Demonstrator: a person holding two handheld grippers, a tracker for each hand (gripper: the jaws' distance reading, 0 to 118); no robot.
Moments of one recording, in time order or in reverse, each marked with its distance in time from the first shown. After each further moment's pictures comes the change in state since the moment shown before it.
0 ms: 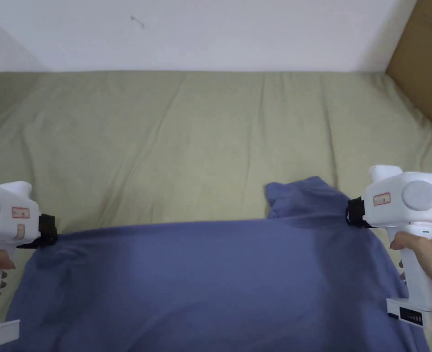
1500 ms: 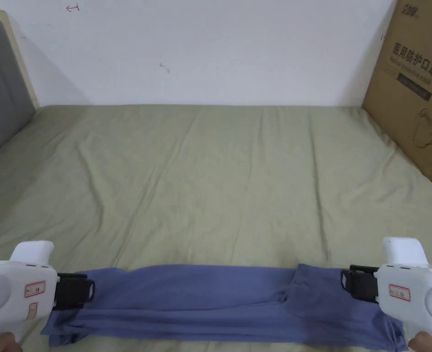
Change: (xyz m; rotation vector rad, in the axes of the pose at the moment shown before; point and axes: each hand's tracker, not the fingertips) left arm -0.026 -0.217 0.187 0.111 -0.084 -0.104; right arm -0.044 -0.233 0.203 0.192 0.024 0.046
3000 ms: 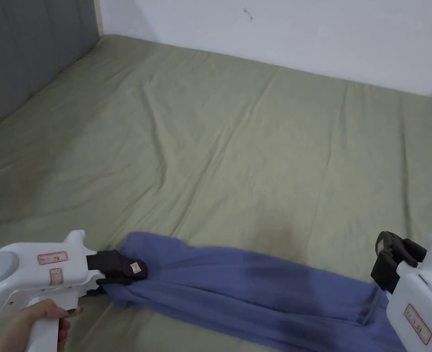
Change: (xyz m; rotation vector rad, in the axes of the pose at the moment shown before) left arm -0.110 -0.037 -0.092 -0.114 -0.612 0.748; right arm -0.162 0.017 -0.016 0.364 -0.034 0.075
